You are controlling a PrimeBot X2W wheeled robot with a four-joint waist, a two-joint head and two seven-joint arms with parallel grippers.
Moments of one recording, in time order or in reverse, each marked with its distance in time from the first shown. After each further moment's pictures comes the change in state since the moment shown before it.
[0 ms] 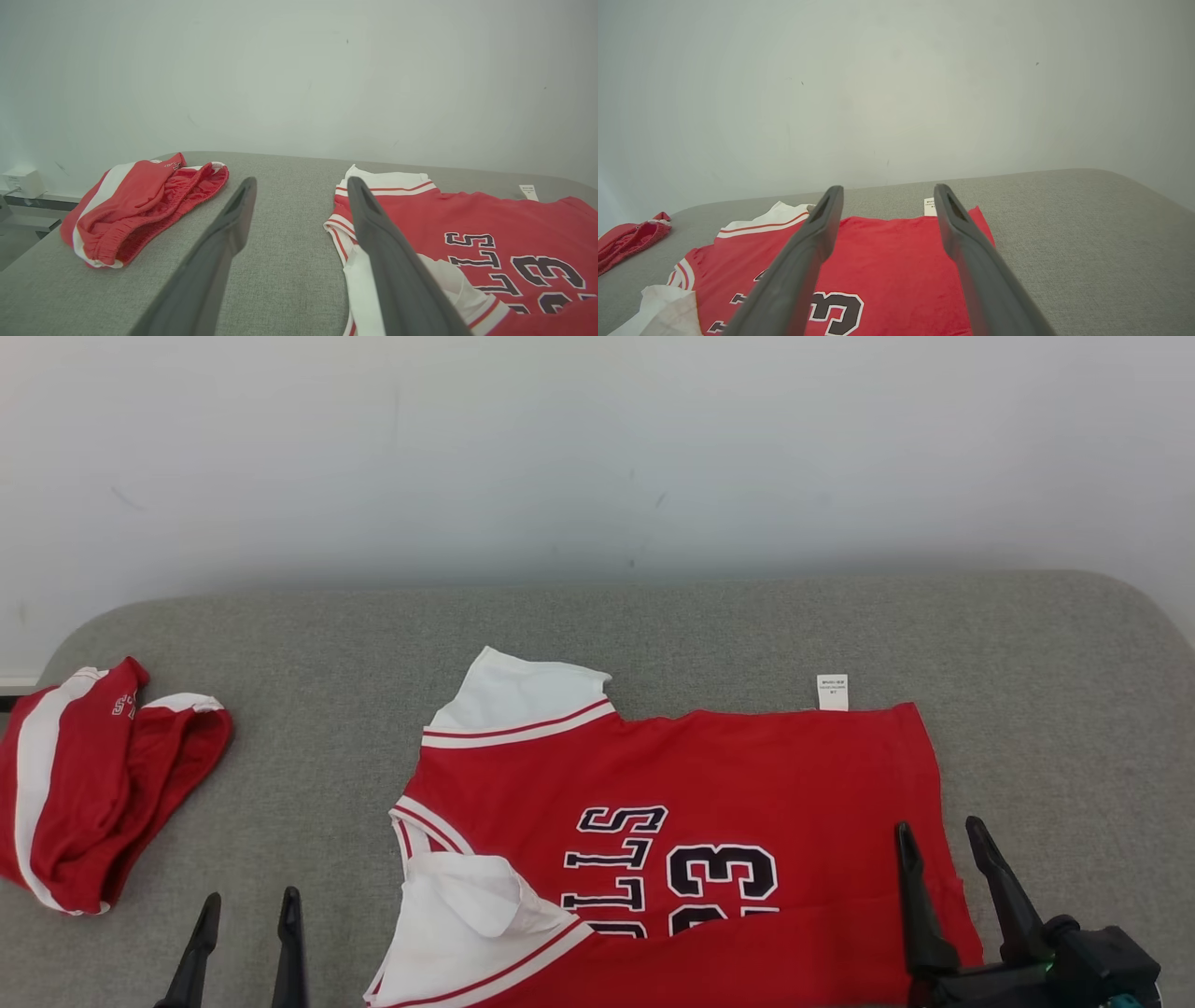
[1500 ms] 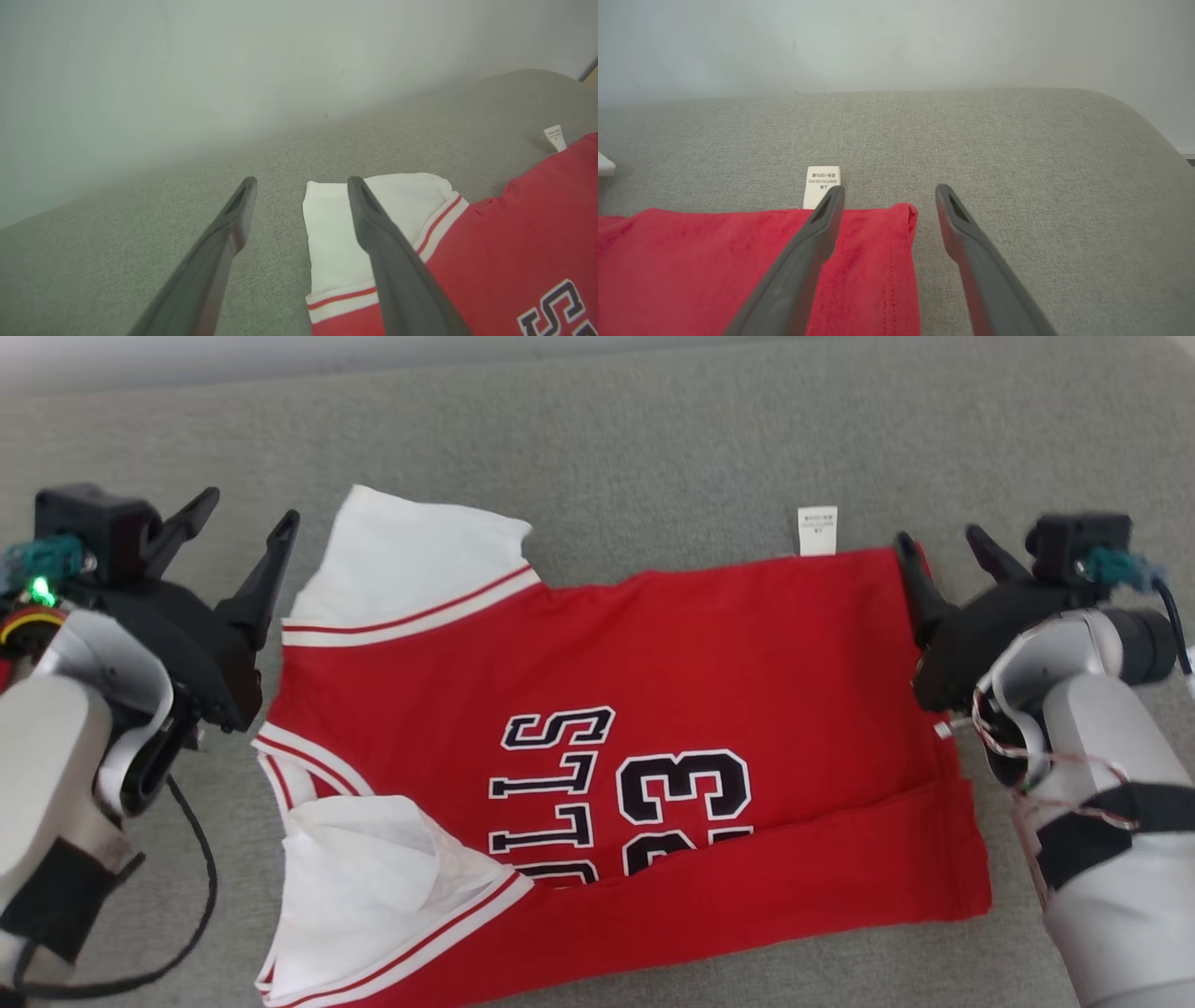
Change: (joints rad) left arm -0.919 0.426 -0.564 0.336 -0.445 -0.017 0.351; right arm -0.766 -0.127 0.044 0.537 0.036 0.000 0.395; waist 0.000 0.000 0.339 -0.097
